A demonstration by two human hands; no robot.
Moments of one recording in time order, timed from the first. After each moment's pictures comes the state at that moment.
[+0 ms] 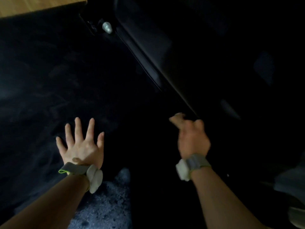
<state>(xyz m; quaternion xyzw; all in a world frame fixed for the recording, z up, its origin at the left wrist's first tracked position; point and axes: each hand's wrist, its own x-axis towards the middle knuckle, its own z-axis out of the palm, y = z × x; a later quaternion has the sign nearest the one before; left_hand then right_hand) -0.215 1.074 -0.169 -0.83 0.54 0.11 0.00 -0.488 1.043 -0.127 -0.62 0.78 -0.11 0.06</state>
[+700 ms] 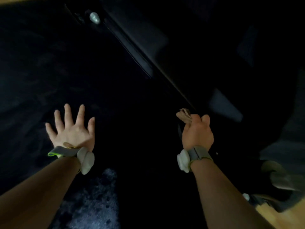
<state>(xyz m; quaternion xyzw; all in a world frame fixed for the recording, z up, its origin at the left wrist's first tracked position) -0.203 1.076 -0.181 -0.83 0.56 0.06 -0.02 -0.508 1.081 -0.119 -0.51 0.85 -0.10 0.03</state>
